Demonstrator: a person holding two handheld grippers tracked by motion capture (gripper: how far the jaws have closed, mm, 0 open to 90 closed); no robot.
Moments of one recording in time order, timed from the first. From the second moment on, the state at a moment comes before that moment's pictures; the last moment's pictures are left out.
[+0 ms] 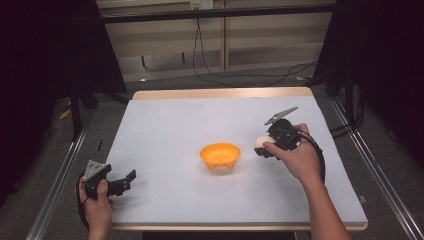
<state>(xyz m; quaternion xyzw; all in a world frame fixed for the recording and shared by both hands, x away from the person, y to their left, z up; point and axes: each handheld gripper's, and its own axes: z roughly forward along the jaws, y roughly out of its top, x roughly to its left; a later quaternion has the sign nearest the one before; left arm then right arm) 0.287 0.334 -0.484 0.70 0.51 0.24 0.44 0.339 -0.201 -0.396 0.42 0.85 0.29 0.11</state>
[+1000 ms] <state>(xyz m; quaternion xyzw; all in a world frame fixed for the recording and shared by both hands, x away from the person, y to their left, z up) 0.287 0.334 -0.484 0.70 0.51 0.24 0.44 0.354 -0.156 -0.383 0.38 0.87 0.30 0.11</state>
